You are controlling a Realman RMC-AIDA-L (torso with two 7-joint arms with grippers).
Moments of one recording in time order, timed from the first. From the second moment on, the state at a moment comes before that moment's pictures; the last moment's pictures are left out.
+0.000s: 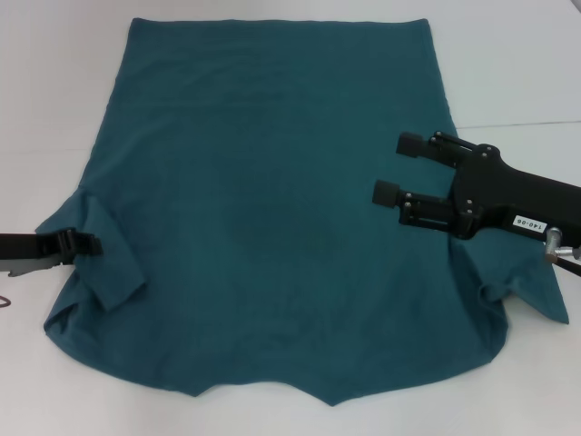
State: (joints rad) left arm -0.64 -2.08 0.74 0.79 2.50 1.00 -2.59; right arm 0.48 2.09 -0.72 -0.71 -1.64 -1.59 1.25
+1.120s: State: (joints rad) left arm -0.66 -2.08 0.74 0.80 2.49 1.00 -2.57; right arm 0.48 2.09 -0.71 -0.70 -1.64 -1.59 1.24
